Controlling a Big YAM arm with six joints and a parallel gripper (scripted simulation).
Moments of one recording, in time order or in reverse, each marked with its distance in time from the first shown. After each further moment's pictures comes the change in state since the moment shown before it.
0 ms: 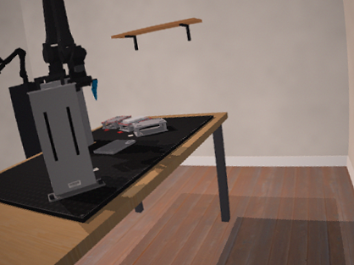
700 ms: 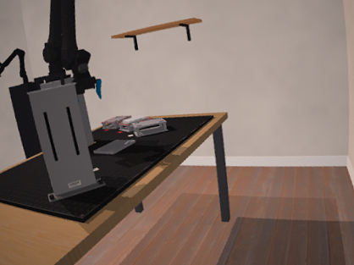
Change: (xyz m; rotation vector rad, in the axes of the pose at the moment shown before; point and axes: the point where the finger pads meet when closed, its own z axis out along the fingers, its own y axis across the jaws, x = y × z) arm 0.007 0.022 -0.005 0.000 -0.219 -0.018
